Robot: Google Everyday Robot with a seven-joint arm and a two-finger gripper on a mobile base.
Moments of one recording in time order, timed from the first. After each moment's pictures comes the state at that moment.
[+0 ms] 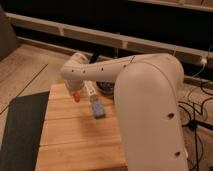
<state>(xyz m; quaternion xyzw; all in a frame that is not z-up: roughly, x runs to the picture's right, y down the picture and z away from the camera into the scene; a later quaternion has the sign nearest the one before) -0.181 0.022 0.821 -0.24 0.04 0.57 0.78</state>
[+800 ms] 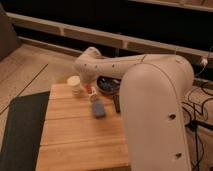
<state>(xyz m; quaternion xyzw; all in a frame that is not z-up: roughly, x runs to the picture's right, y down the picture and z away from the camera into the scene) -0.068 -0.052 0.862 -0.14 0.05 0.65 0.74</state>
